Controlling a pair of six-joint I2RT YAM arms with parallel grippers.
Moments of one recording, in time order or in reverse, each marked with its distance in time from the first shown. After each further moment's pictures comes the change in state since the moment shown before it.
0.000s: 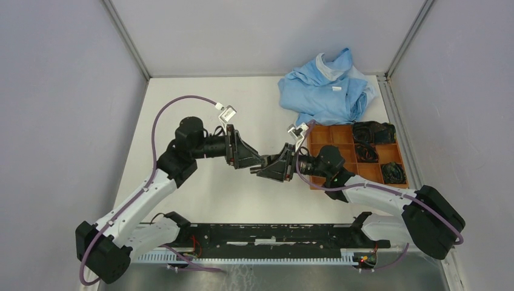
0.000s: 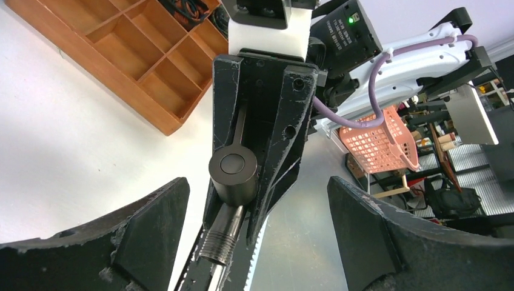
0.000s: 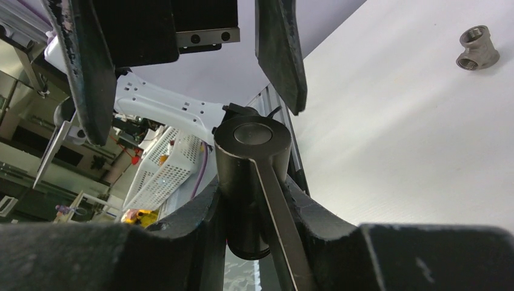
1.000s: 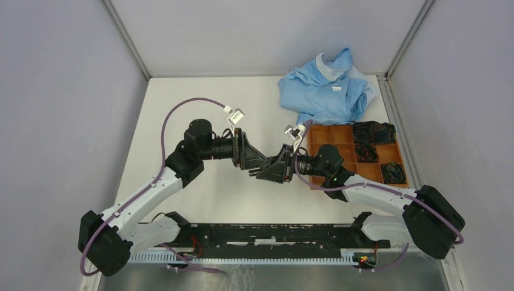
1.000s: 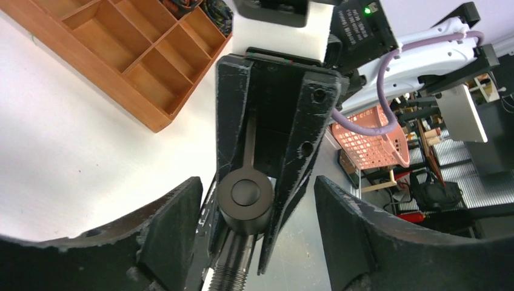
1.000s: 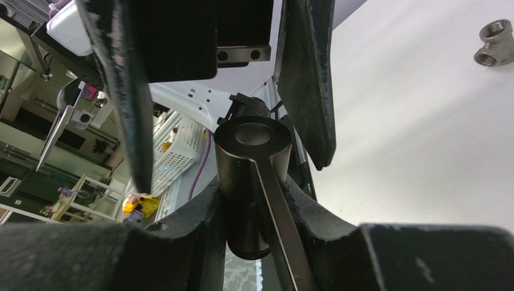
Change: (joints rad) left arm -0.068 0.067 -0.027 0.097 -0.025 -0.051; right arm 0.010 0.002 0.026 -0.032 -0.047 -0.030
